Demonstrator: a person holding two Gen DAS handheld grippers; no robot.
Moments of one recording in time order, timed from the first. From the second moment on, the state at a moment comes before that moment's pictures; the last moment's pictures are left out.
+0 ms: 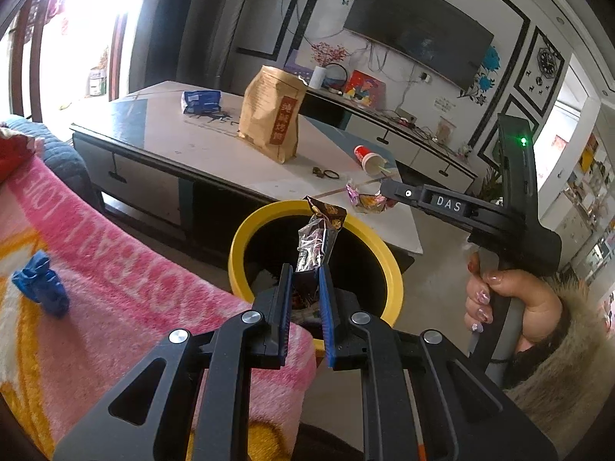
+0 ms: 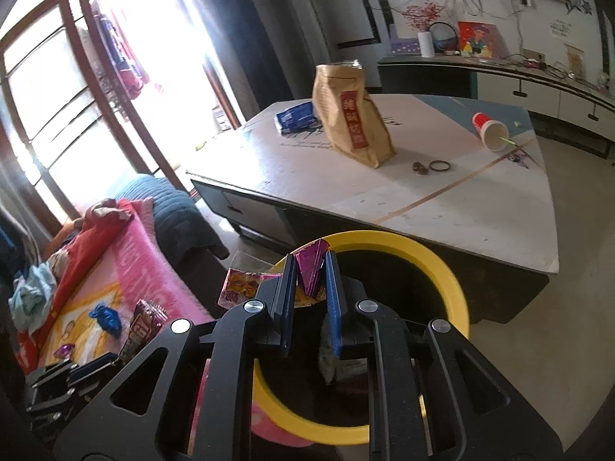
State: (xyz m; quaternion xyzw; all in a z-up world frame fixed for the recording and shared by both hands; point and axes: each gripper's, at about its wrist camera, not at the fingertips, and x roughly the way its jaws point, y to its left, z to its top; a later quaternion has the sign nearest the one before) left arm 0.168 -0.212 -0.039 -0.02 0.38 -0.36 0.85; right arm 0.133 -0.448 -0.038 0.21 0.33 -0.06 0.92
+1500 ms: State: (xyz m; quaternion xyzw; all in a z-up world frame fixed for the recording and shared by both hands) left arm 0.208 -0.290 -0.095 0.01 0.42 -0.37 0.83; right arm 0.134 -0.485 -0.072 0.23 0.34 -0.13 0.90
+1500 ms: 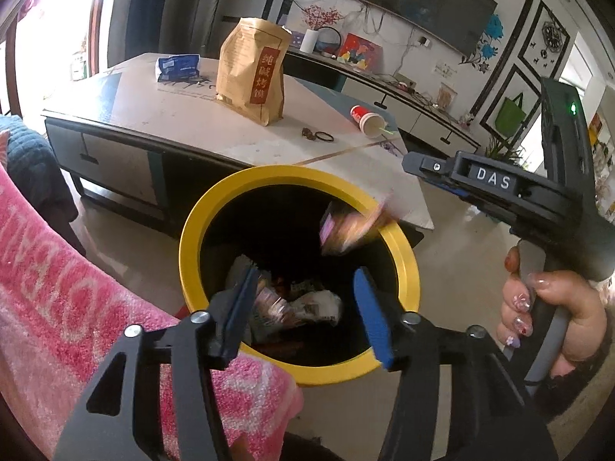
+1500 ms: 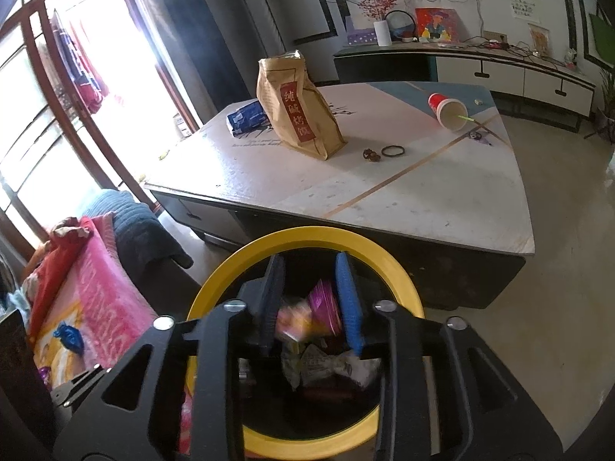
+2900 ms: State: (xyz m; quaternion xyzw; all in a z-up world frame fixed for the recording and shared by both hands) left arm 0.164 -0.122 -0.015 -0.03 0.31 -0.21 0.92; right arm 0.122 -0.358 -0.004 0.15 0.30 0.04 0.94
